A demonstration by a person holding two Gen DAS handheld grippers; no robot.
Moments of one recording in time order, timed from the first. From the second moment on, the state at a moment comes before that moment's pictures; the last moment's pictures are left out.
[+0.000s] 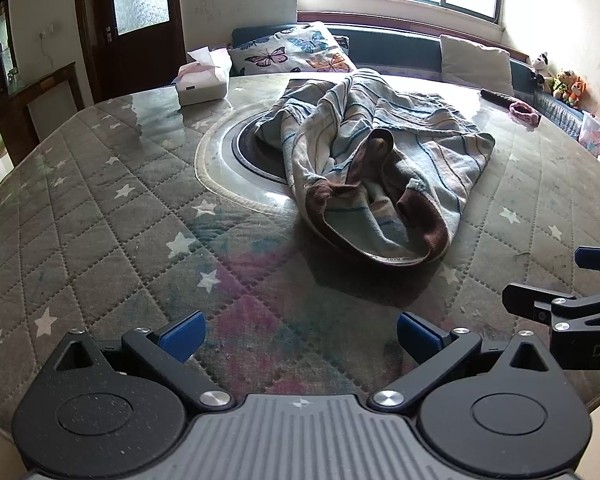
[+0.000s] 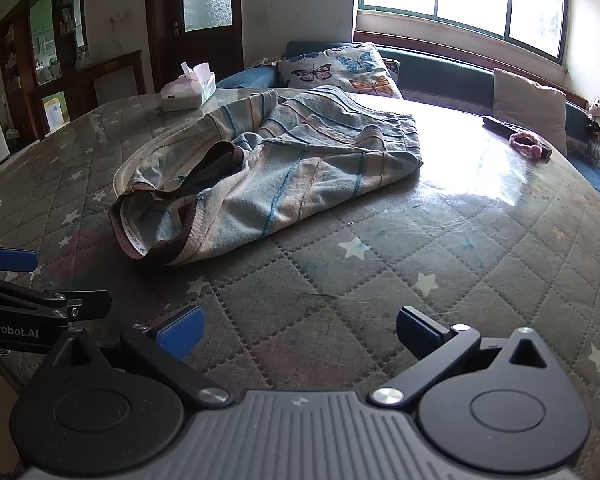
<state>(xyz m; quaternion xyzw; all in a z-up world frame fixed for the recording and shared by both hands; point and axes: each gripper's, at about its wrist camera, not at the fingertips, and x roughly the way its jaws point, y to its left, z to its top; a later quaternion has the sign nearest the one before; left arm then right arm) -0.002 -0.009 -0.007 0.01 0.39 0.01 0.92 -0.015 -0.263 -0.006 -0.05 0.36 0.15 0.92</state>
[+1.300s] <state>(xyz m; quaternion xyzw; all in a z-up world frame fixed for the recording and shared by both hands) 0.011 -0.011 -0.011 0.01 0.41 0.00 0.91 -0.006 -0.254 -0.008 -0.06 0.37 0.16 0.91</state>
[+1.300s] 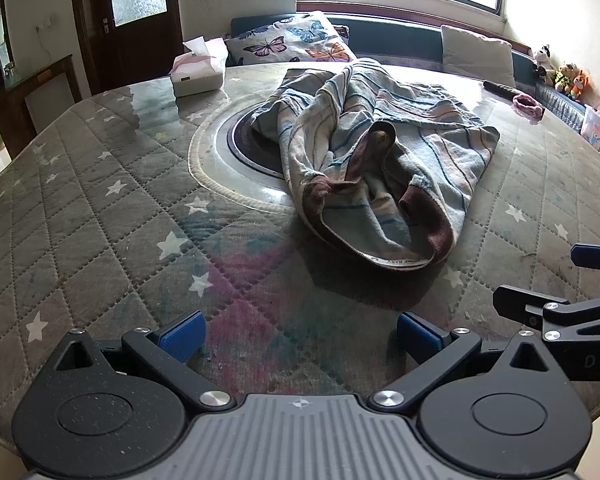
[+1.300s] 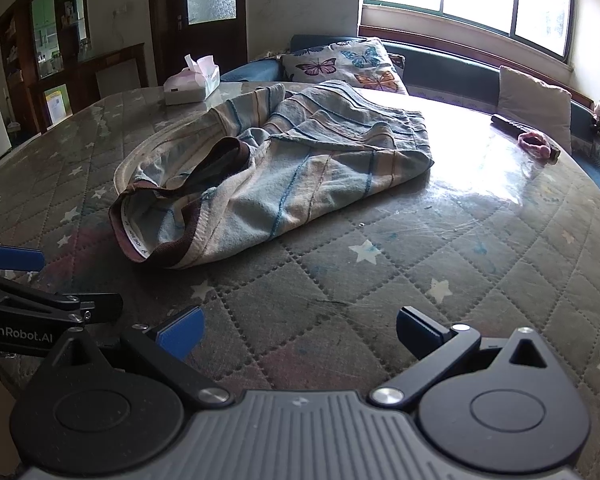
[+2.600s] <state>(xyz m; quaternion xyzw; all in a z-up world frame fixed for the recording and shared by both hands) 0.109 0.016 0.046 0.01 0.34 0.00 0.94 0.093 -0.264 0.027 -0.03 0.35 0.17 0.92</state>
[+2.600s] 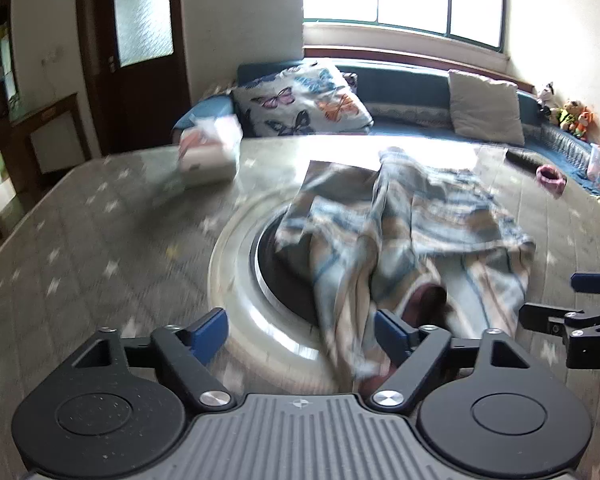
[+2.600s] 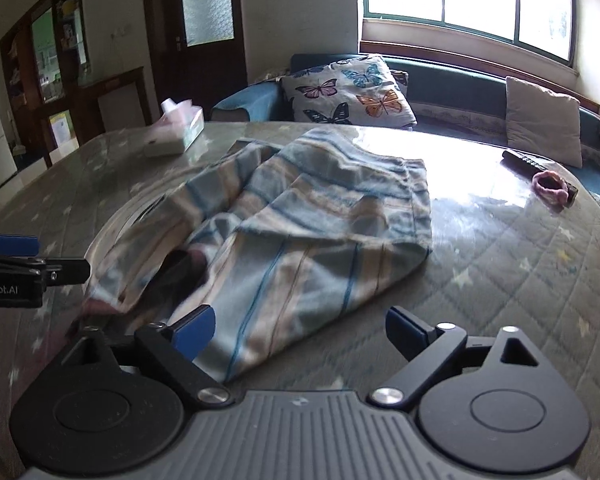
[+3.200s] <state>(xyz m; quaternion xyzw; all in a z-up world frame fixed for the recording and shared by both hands) 0.237 -0.026 0.017 0.06 0.36 -0.08 0.93 0.194 -0.242 0.024 -0.01 0.37 0.19 0.91</state>
